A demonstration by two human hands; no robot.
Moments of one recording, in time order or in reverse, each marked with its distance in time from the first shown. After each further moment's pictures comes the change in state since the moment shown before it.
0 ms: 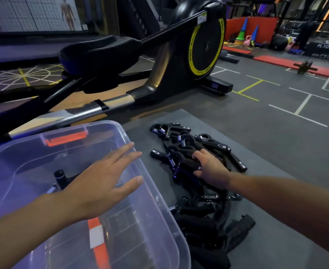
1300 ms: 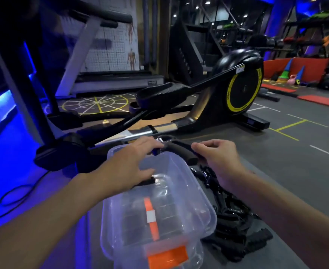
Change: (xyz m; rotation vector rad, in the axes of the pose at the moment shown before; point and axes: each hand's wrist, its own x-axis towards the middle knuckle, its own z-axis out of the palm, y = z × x) left_hand -0.133 0.057 -0.127 -0.071 0.339 0.094; right_hand -0.148 -0.257 -0.154 1.195 0.240 0.128
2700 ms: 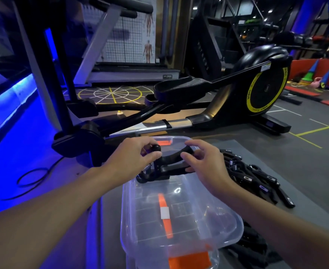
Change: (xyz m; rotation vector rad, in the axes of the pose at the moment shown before) left_hand -0.021 -0.052 -0.002 -0.139 0.177 -0.290; right_hand 0.011 0.051 0.069 -0.254 -0.223 -0.264
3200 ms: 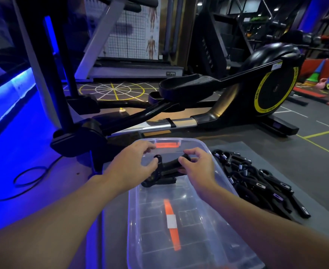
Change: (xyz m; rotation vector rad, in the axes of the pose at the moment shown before) left_hand 0.014 -0.057 0.009 0.130 0.019 -0.049; right_hand 0.054 0.054 0.064 0.197 0.160 0.241
